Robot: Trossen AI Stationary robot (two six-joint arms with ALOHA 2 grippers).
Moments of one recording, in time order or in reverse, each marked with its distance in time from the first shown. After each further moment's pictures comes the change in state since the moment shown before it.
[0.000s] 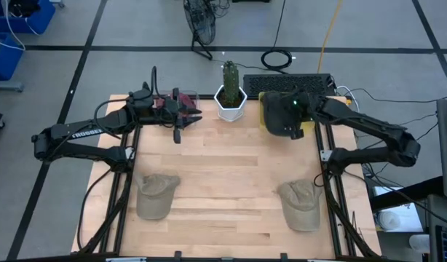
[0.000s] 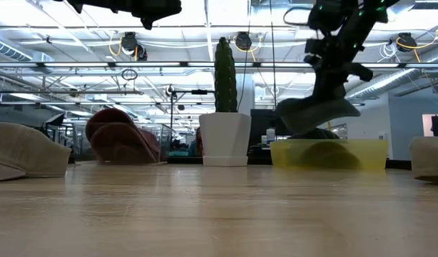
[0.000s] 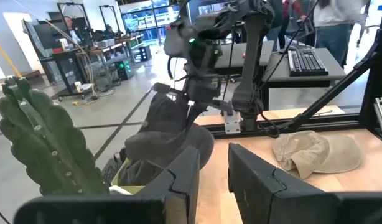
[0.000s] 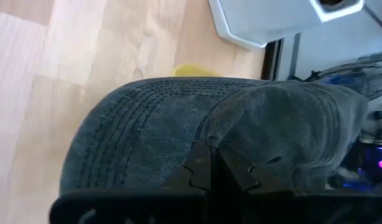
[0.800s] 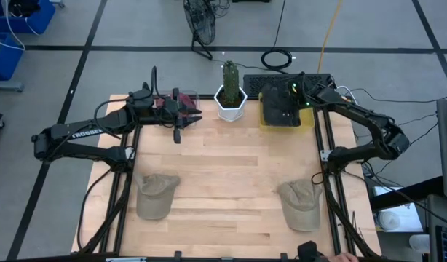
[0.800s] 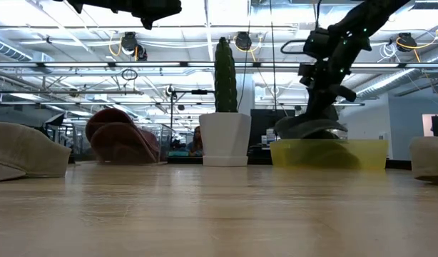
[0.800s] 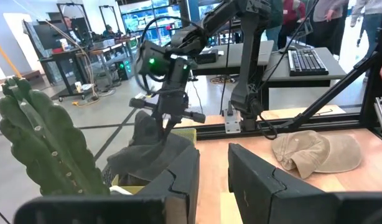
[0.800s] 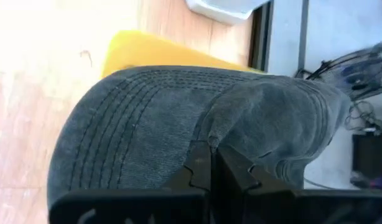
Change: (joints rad) left arm 0.000 0.000 0.000 0.000 0.000 0.003; right arm -0.266 0.176 0.000 0.163 -0.176 -0.142
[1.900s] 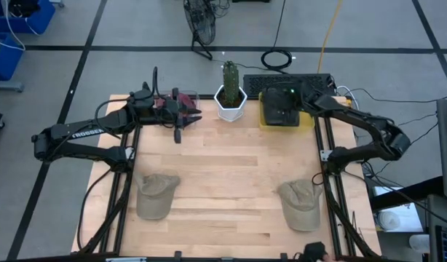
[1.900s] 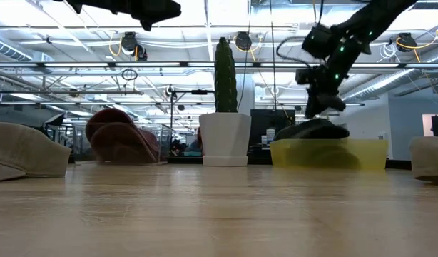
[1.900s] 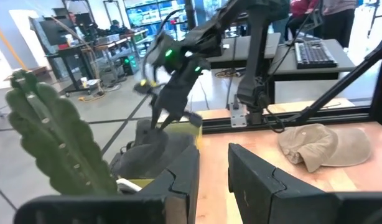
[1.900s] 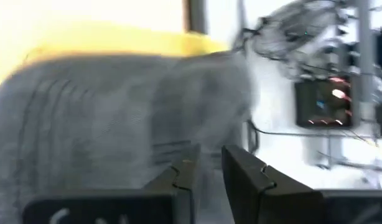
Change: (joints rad) left arm 0.001 0.000 0.000 -0.022 -0.025 0.018; right arm 0.078 -0.041 -0.097 0.214 0.315 0.178
